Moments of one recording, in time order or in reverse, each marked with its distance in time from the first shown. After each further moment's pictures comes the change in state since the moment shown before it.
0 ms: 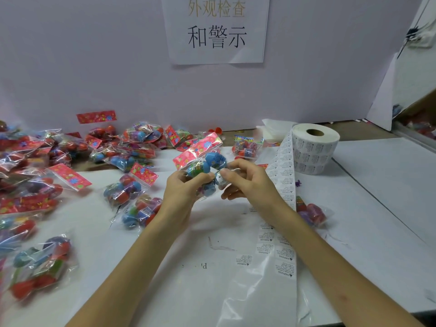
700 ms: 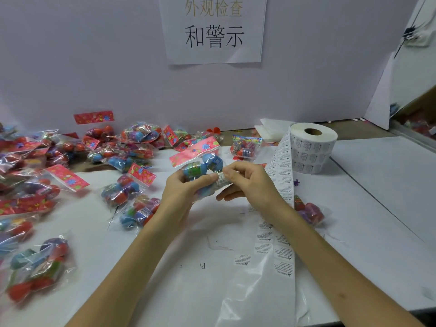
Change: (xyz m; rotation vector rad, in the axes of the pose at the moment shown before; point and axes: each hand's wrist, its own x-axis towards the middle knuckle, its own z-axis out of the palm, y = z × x) left_hand -0.001 0.000 -0.003 -0.027 -0.081 0.000; right_hand -0.001 -0.002 -0.002 -0.007 -0.043 -0.007
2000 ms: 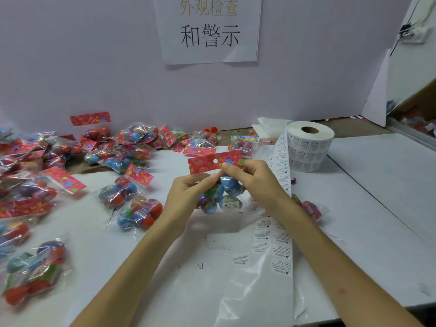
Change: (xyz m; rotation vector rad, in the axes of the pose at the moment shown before) left_hand -0.009 0.000 0.011 0.270 -0.036 0.007; right_hand 0.003 0.001 -0.013 -0.128 0.110 -0.046
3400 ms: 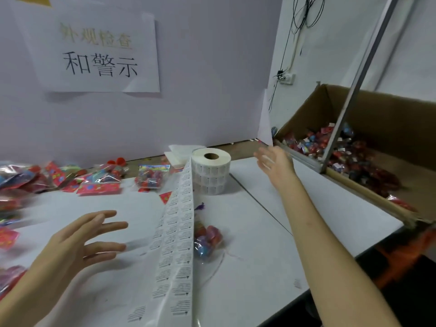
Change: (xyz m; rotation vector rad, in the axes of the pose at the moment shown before) left_hand 0.018 -0.012 -0.014 -0.124 -0.211 -0.044; right_hand 0.019 0.017 -0.269 0.544 0.819 0.182
